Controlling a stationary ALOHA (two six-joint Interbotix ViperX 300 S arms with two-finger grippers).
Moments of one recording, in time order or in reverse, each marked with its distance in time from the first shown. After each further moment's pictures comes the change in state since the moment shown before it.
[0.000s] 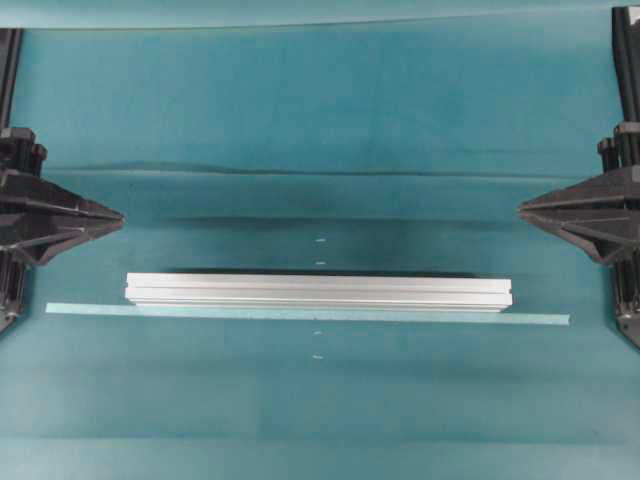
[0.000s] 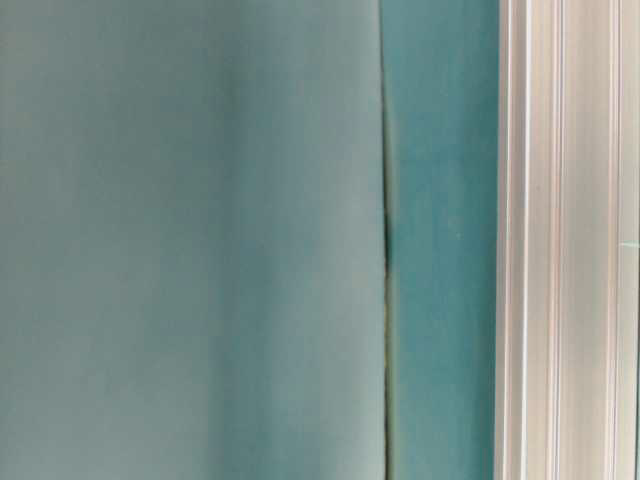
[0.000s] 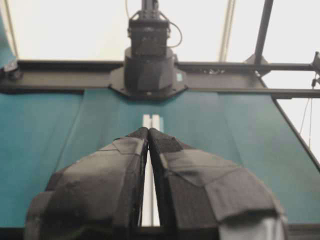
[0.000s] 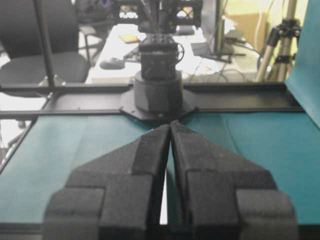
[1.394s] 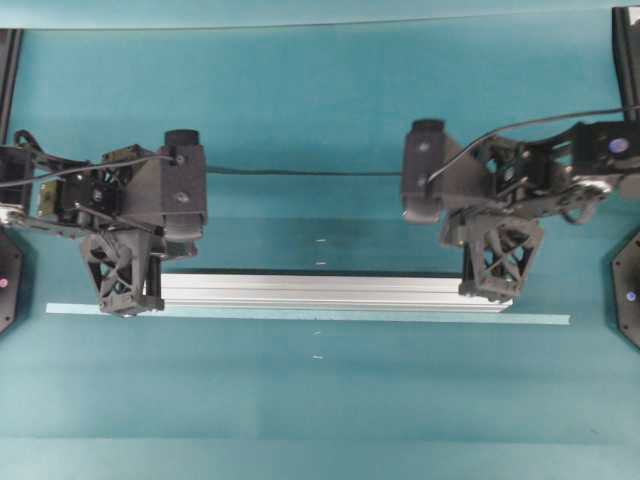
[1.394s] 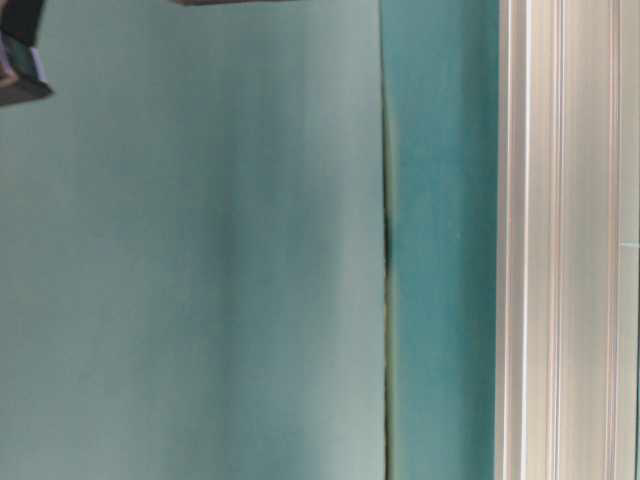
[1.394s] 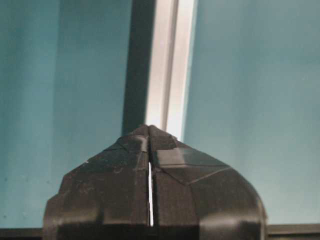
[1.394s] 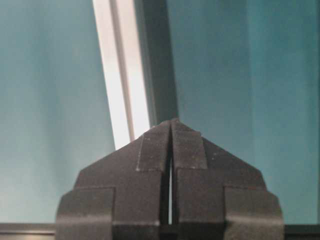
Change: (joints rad) left arm 0.032 0.609 -0.552 0.021 1.051 -0.069; right arm -0.107 0.721 -0.597 0.098 1.220 -0.066
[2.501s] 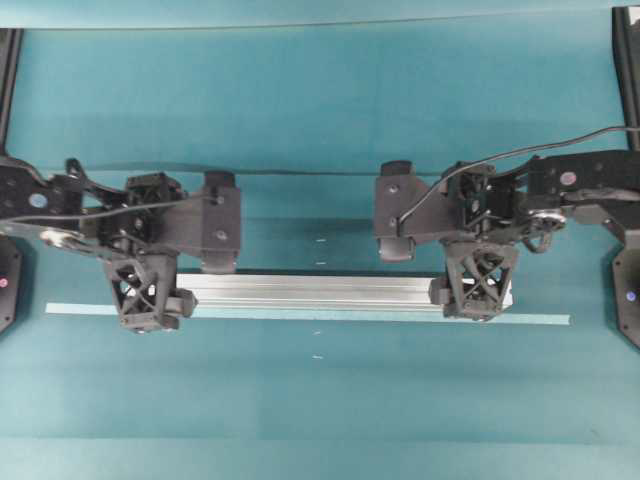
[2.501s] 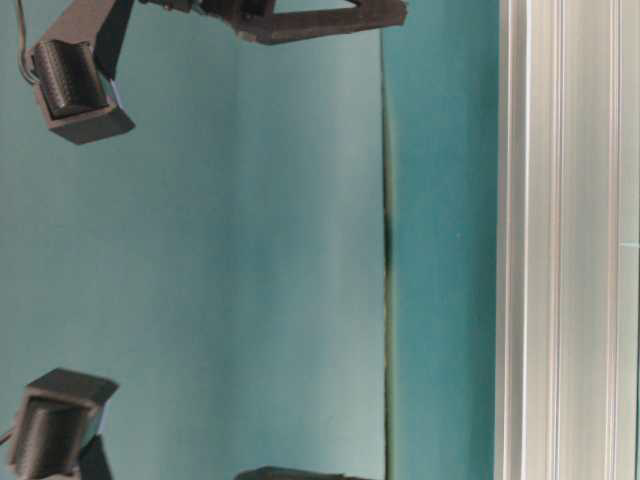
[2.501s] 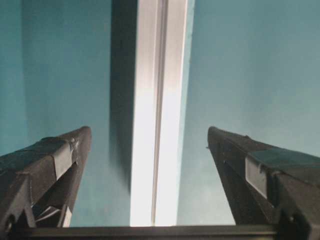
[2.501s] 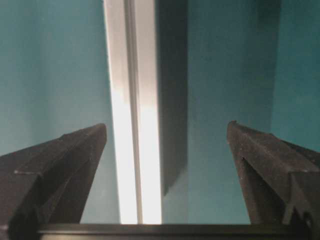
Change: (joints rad) left arm -0.029 0.160 0.015 0.003 -0.028 0.009; right arm 0.052 0.104 0.020 -0.023 -0.081 -0.021
